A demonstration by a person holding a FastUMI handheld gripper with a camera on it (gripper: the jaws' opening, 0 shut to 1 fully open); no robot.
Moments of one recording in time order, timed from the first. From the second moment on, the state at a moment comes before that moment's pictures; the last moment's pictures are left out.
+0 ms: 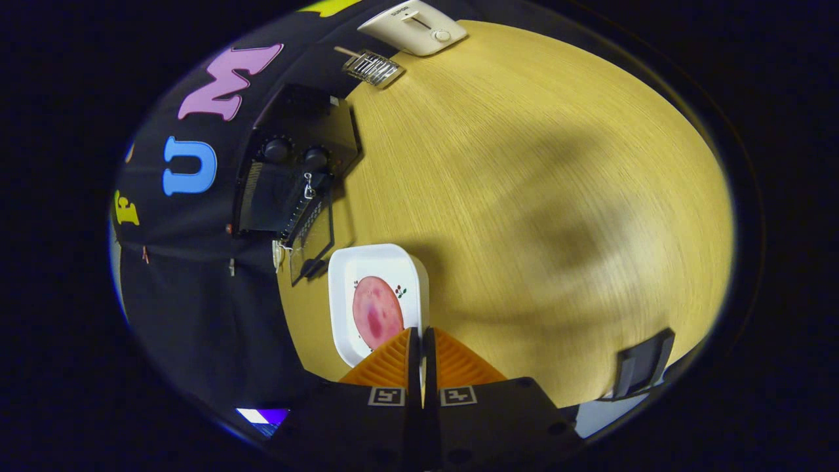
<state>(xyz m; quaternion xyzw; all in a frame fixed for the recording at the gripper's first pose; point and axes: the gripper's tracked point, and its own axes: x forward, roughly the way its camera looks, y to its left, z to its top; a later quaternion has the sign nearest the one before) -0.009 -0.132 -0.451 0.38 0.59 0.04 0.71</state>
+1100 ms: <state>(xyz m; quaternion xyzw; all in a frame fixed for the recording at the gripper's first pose) 0.124 0.089 -0.450 0.57 0.41 -0.18 0.68</state>
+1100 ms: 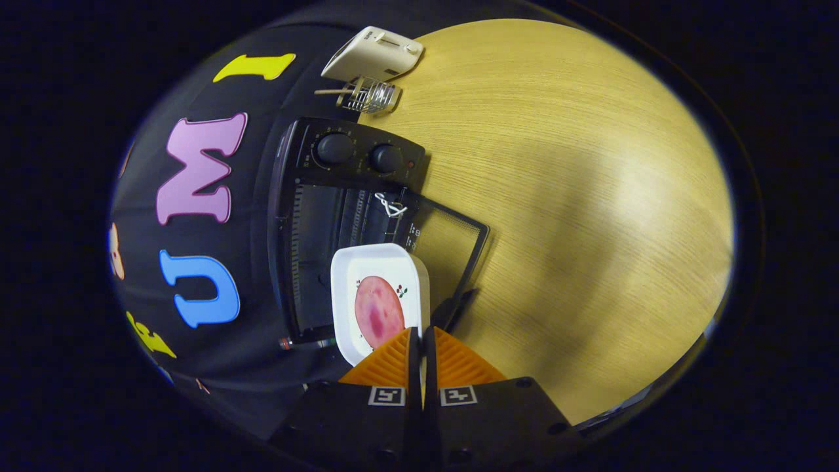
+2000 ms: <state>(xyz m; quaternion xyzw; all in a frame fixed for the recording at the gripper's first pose) 0.242 0.134 -0.485 0.63 0.32 -0.29 0.65</state>
